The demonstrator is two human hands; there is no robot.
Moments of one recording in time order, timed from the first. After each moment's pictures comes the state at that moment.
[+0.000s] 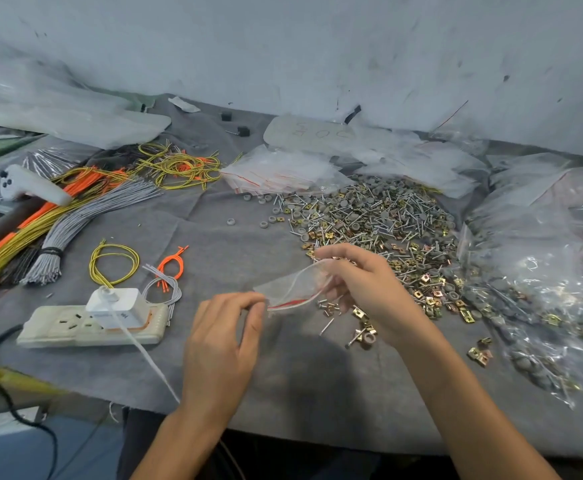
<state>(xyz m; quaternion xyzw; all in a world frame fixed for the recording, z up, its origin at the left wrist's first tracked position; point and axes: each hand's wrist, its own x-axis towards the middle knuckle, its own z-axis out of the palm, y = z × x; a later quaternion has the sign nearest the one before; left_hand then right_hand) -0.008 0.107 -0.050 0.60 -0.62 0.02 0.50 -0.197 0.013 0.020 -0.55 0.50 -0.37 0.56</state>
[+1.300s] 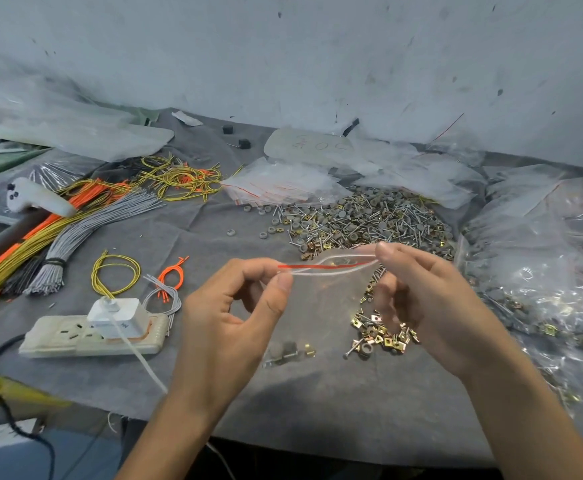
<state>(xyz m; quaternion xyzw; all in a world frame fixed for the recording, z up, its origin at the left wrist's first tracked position) -0.027 0.112 0.041 0.48 -0.58 -0.17 0.63 -0.241 0.057 0.080 -0.53 0.41 -0.43 0.61</state>
